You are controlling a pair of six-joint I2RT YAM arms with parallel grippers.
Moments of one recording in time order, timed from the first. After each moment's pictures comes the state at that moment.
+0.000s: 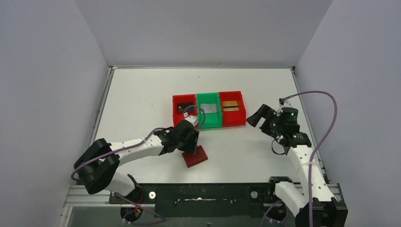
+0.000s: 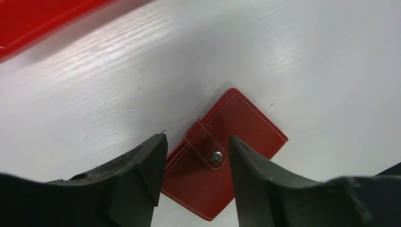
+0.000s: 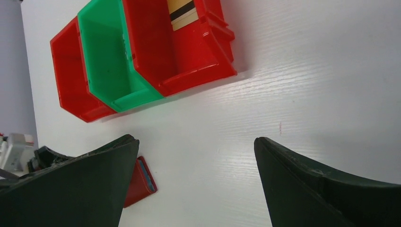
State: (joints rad) left arm -0.88 1.46 0.75 -0.24 -0.09 -0.52; right arm -0.01 0.90 0.69 -0.45 -0.29 0.55
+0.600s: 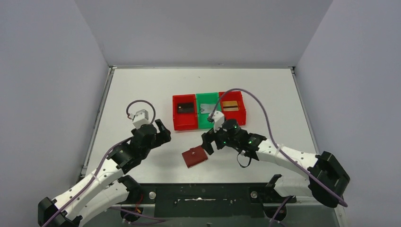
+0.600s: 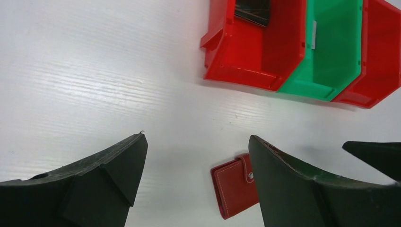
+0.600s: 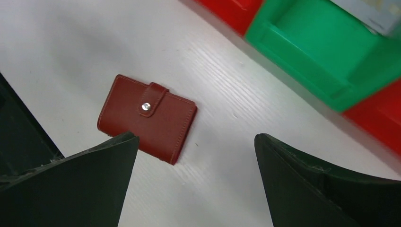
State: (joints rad) left arm -0.70 0.79 0.60 -0.46 -0.45 -0.84; right arm 0.77 1.19 0.66 -0.10 -0.10 0.21
